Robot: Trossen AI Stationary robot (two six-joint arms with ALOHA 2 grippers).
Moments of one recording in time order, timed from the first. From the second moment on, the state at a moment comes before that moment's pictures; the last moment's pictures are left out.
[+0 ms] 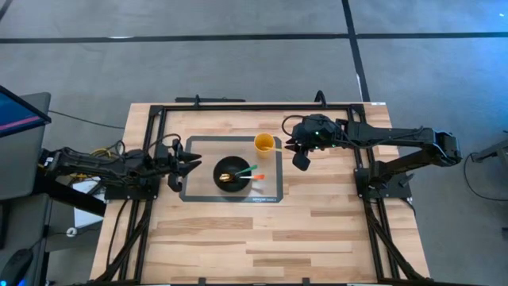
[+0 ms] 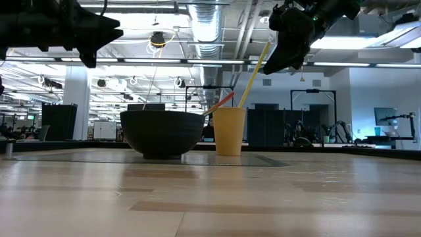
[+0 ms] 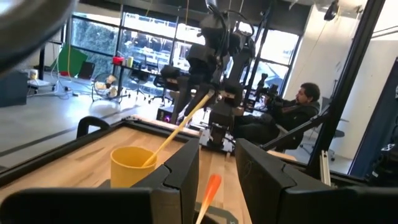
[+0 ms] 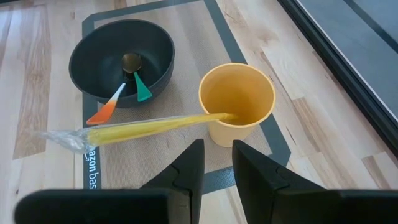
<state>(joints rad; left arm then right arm) -0.11 0.35 0.07 0.45 -0.25 -0.16 -0.22 1.22 0.91 -0.41 0.03 0.05</state>
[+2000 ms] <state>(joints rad) -0.11 0.35 0.03 0.58 -0.25 -0.06 -0.16 0.35 0.34 -0.12 0.03 0.16</state>
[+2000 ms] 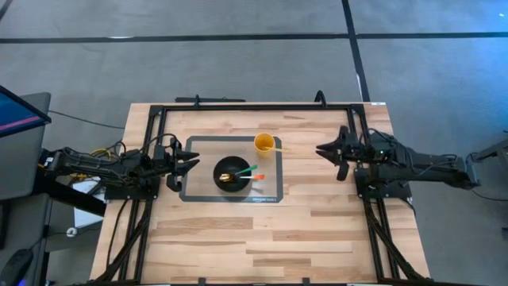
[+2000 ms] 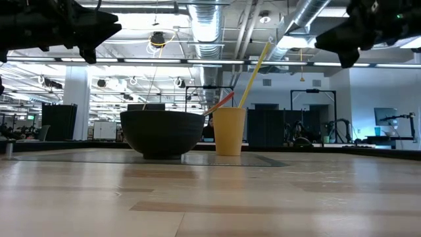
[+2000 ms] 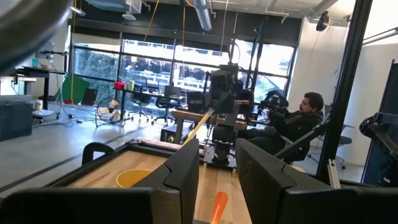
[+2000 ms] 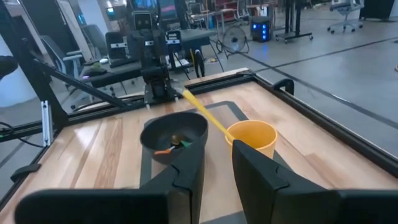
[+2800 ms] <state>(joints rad) -0.11 0.35 0.03 0.58 -0.25 -0.06 -0.16 0.00 0.09 -0.13 0.03 0.19</state>
